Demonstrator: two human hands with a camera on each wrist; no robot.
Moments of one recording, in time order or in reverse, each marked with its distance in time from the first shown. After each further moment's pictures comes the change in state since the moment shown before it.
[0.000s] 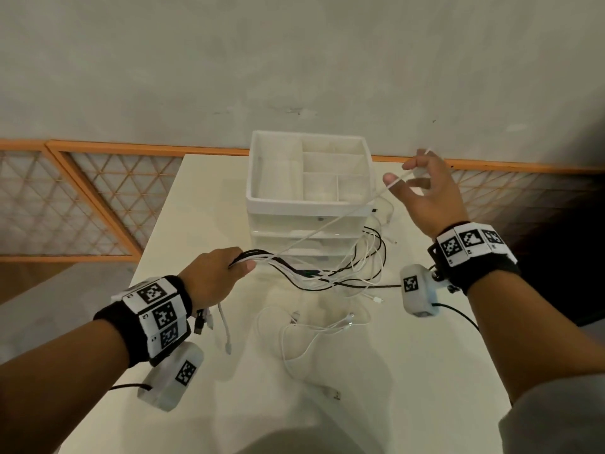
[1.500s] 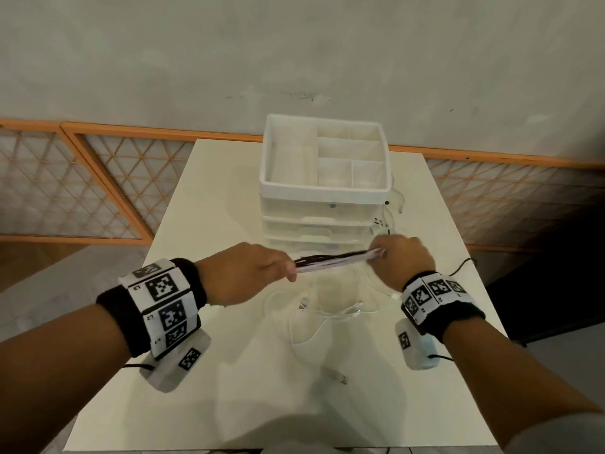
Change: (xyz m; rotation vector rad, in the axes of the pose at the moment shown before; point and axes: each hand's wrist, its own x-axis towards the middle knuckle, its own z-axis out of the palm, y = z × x) left_hand -0.033 0.034 -0.007 -0.060 -0.244 0.238; right_hand -0.081 0.023 0.050 -0.697 -0.431 0.107
